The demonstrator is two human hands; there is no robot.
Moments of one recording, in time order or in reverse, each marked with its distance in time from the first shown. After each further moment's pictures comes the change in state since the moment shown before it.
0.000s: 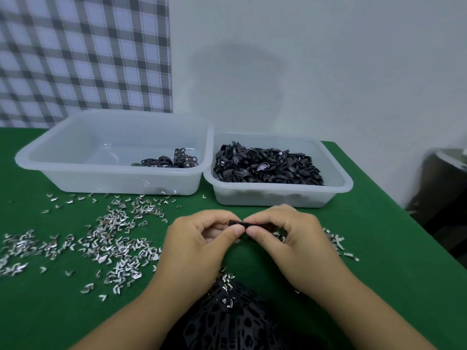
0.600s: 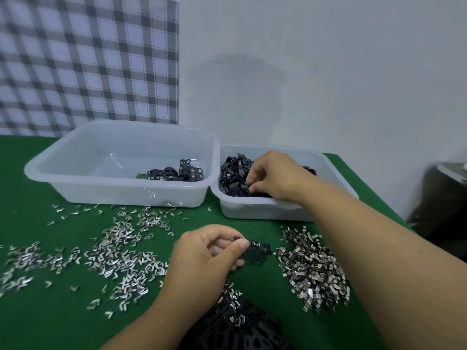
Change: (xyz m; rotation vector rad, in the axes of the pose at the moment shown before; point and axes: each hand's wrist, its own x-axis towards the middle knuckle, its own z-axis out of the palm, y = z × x) left_hand 0.004 -0.008 -0.002 -0.112 -0.001 -0.159; right_hand 0.135 0.019 -0.009 -0.333 -0.295 0.146
